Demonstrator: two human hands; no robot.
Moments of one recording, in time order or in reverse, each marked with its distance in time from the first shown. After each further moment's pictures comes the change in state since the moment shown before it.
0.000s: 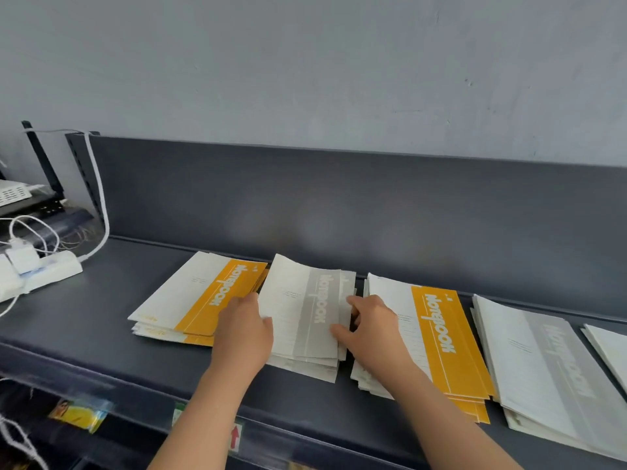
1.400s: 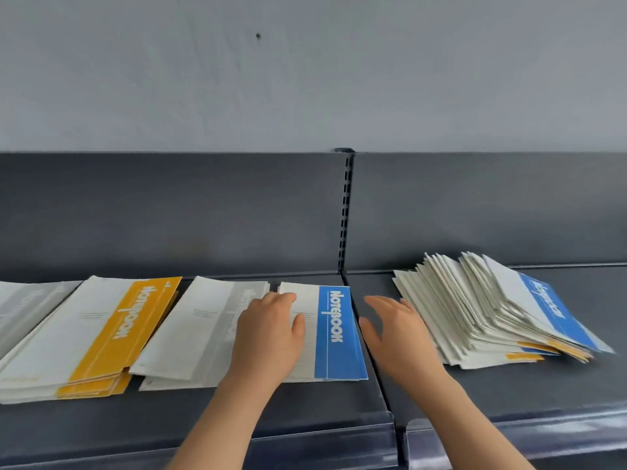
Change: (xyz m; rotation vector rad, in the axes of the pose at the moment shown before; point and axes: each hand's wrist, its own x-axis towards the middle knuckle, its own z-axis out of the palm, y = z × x) left_hand -0.213 0.380 0.169 -0.085 -0.085 0.544; right_hand -0.175 0.343 -0.286 -0.252 0.305 0.138
